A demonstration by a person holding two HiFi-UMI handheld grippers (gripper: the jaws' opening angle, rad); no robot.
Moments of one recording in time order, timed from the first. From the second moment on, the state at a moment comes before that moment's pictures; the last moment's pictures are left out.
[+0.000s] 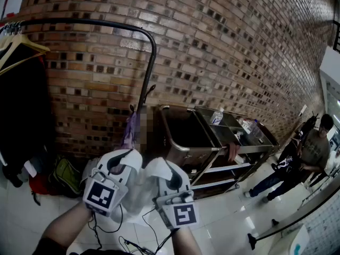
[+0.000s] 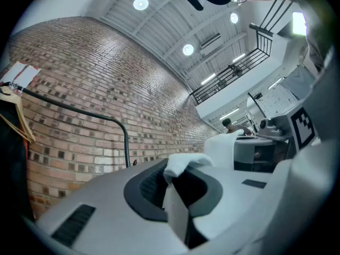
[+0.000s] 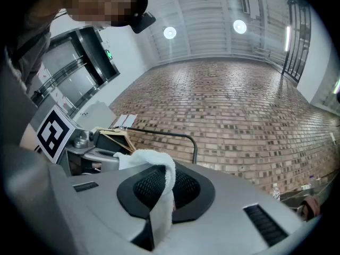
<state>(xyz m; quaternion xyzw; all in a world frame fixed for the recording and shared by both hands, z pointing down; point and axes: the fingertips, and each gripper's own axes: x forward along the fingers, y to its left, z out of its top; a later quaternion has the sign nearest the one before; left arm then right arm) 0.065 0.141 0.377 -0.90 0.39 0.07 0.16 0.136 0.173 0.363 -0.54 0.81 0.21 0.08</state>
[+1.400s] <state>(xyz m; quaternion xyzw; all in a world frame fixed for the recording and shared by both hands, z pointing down) 0.107 -0.111 0.237 -0.90 0.30 0.23 0.23 0.175 -0.069 0.236 -0.61 0.71 0.35 0.10</state>
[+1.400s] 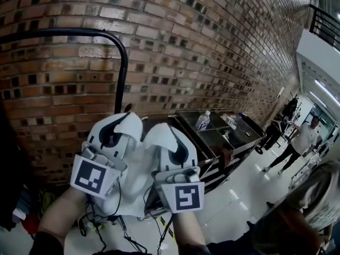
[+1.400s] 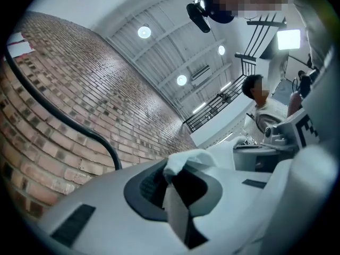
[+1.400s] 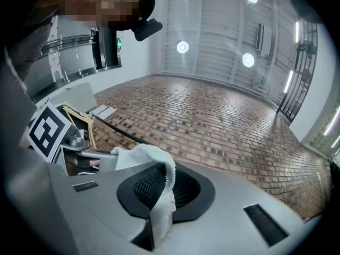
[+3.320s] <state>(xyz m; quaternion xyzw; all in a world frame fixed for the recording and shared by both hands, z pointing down) 0.157 -0.277 0.107 -0.87 0.36 0.23 0.25 0.231 -0.251 0.072 -0.52 0.73 0.40 0.20</state>
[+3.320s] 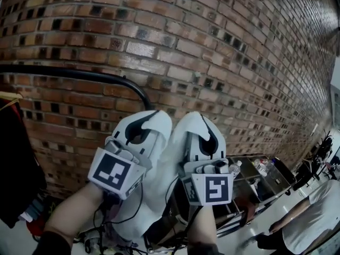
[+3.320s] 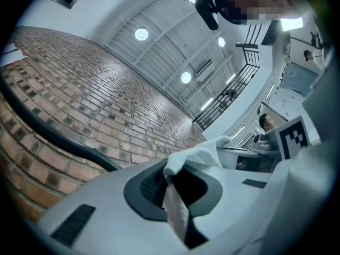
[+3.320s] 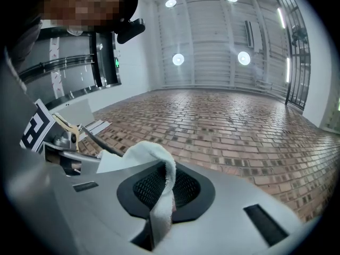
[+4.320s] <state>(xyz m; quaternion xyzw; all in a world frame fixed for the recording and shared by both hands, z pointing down) 0.271 -0.295 0.025 -0.88 0.31 0.25 0.27 0.341 -0.262 0.006 -0.57 0.69 0.41 0.18</state>
